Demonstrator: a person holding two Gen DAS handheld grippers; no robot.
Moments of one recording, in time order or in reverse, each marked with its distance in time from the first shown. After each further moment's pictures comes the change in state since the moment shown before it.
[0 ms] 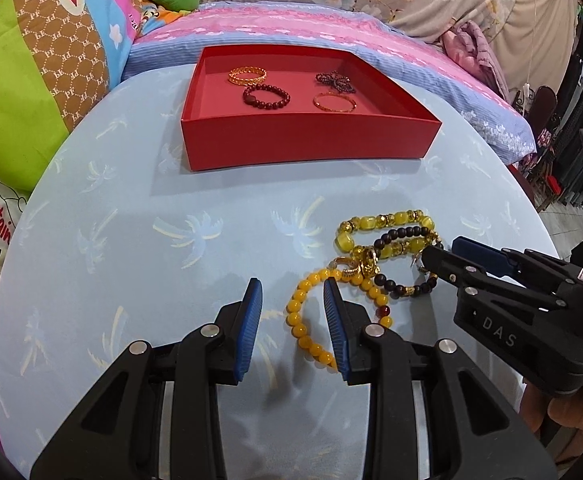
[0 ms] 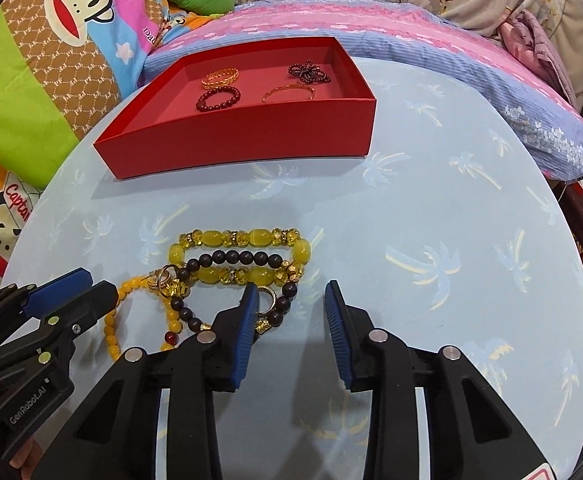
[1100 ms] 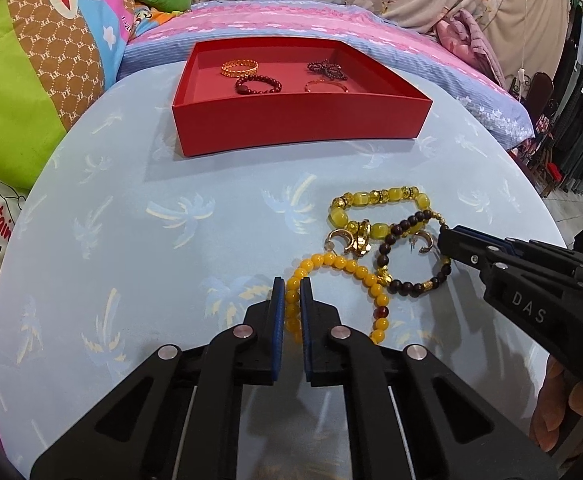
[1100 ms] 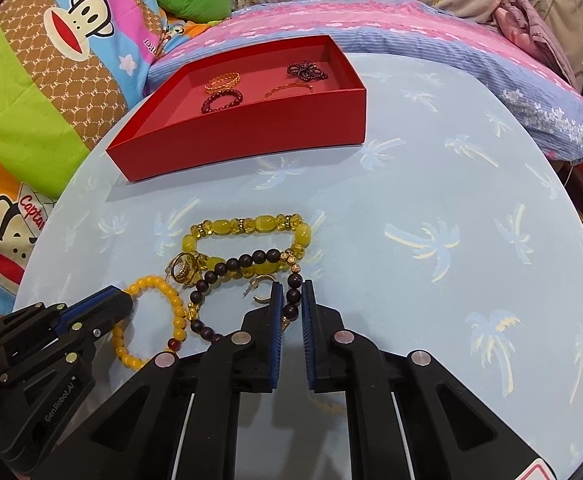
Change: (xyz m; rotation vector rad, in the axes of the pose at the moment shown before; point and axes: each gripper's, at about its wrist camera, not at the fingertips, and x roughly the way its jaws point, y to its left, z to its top) left arm 0.000 -0.008 -0.013 0.034 0.007 0.013; right arm -0.010 -0.008 -0.011 0.058 -0.001 0.059
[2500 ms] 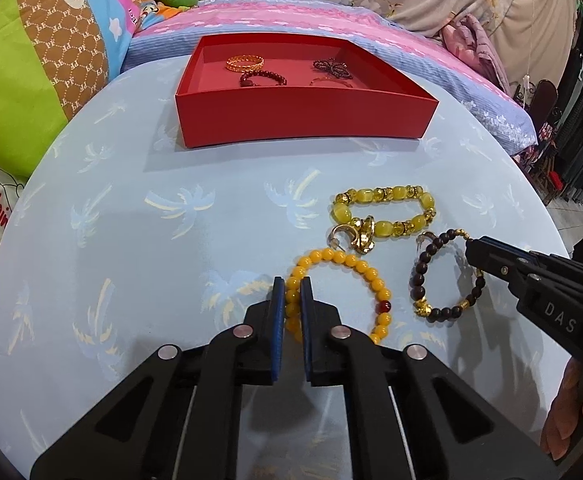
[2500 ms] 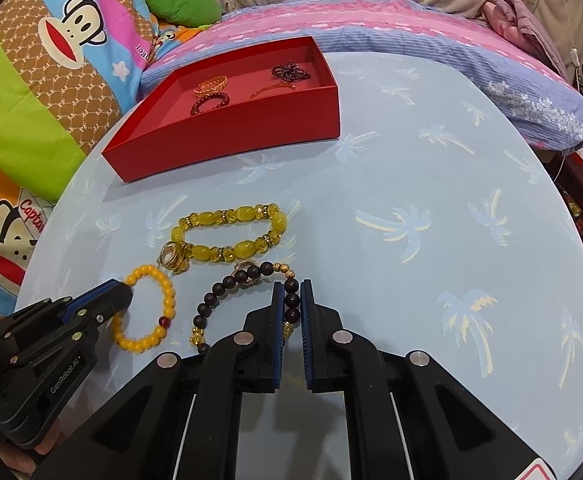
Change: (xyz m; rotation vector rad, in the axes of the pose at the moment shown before) left arm 0.005 0.001 -0.003 -0.033 0.002 -0.005; right arm -0.013 -0.013 -0.009 0.024 -0.002 -0.007
